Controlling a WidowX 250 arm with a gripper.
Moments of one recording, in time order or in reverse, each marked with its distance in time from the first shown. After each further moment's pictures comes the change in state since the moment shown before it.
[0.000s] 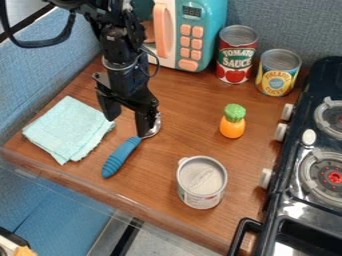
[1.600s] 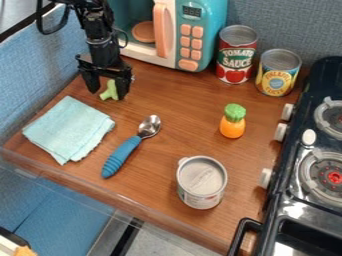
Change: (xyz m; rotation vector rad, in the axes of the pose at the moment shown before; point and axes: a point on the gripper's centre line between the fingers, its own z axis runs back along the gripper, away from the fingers) arm 0.070 0.113 -0.063 -0.003 0.035 0.232
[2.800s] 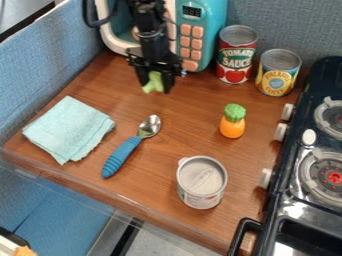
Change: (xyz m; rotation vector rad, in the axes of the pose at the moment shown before) arm 0.024 -0.099 0.020 -0.082 -0.063 -0.117
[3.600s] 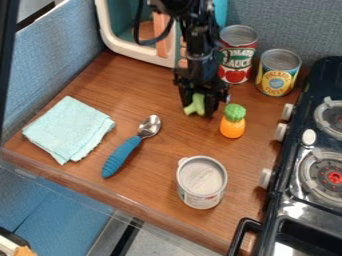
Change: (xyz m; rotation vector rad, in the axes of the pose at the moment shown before) arm -0.005 -0.071 -0.029 -0.043 0.062 -0.145
